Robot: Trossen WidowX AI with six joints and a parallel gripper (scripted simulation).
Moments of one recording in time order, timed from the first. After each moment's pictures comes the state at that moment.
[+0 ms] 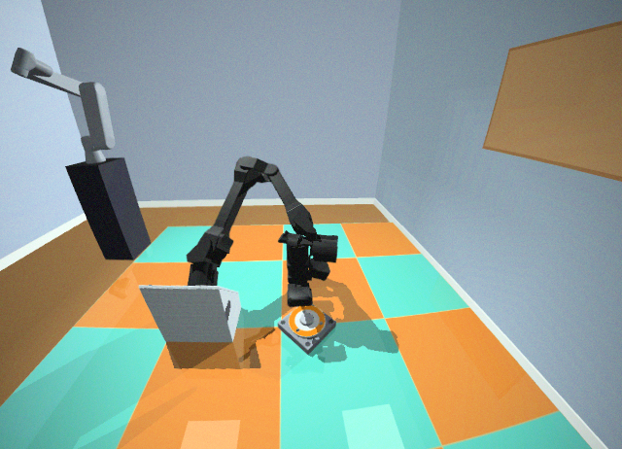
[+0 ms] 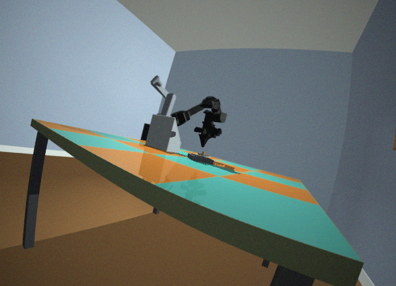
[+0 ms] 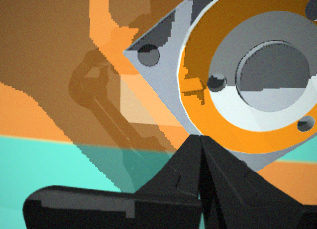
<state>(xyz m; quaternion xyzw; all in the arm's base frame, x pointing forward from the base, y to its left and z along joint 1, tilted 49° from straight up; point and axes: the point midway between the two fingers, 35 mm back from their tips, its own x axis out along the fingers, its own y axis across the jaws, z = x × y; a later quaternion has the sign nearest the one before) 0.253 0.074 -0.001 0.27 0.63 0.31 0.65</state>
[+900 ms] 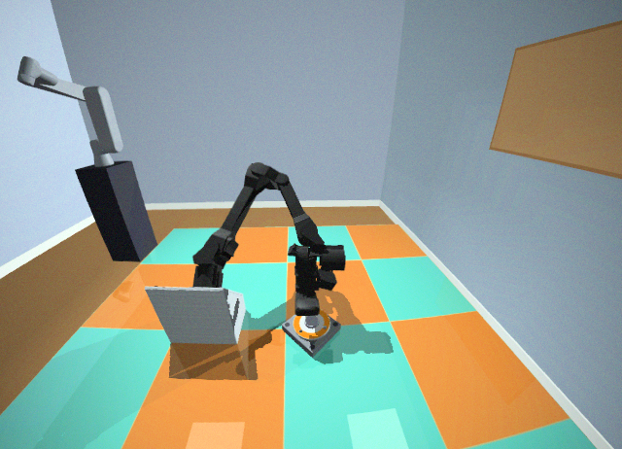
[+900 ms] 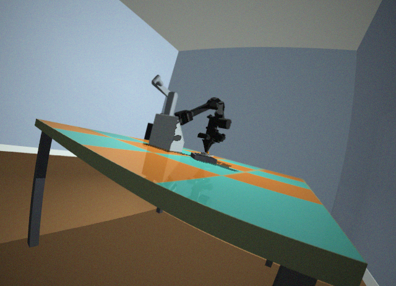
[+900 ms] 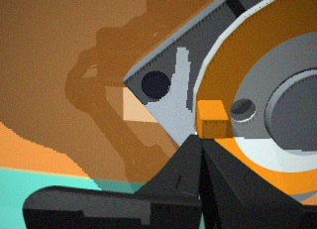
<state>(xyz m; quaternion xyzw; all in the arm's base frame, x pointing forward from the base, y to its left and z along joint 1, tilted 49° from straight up) 0.261 0.105 -0.017 0.28 0.64 0.31 0.65</state>
